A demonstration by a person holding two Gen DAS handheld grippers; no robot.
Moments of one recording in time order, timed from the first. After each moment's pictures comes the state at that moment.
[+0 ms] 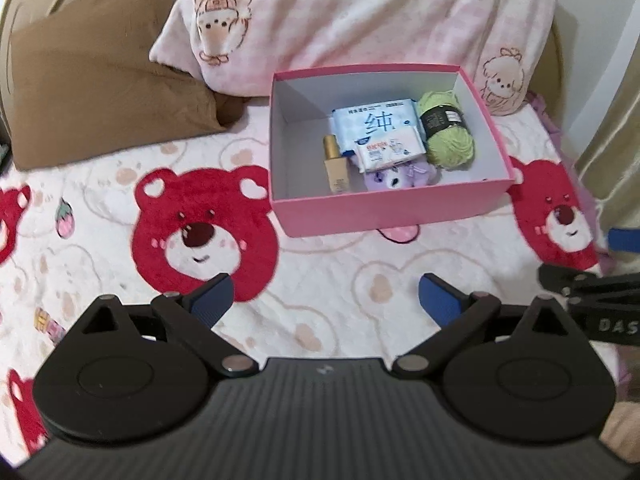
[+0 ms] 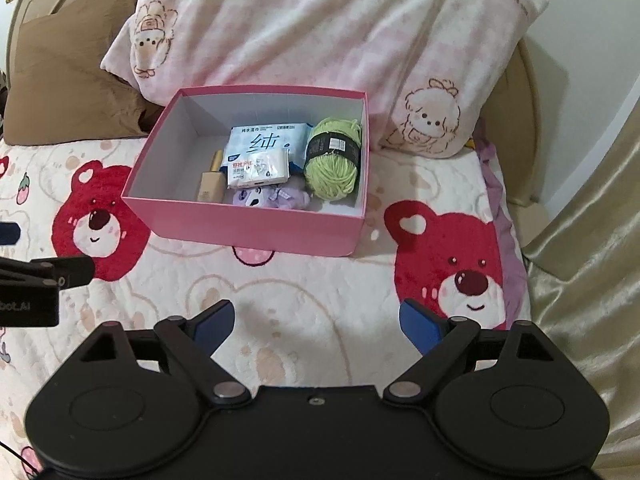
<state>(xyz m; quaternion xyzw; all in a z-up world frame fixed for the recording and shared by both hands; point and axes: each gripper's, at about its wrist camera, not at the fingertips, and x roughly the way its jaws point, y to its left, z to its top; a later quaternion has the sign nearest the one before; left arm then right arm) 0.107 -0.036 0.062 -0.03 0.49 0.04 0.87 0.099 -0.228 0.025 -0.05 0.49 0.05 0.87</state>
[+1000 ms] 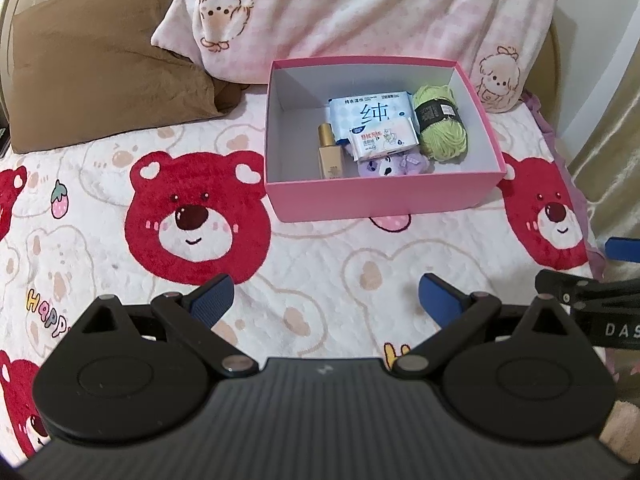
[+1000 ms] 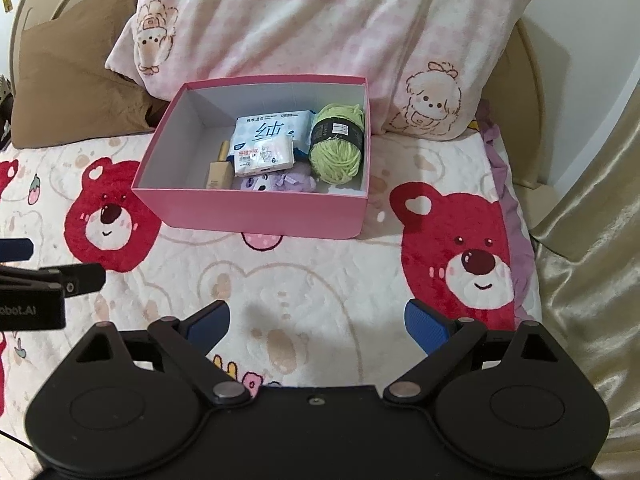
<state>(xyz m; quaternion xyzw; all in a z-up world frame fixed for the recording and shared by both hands) 0.093 -0.037 0.058 -0.05 0.49 0.03 0.87 0.089 -0.235 0.027 -0.05 0.50 0.06 0.86</state>
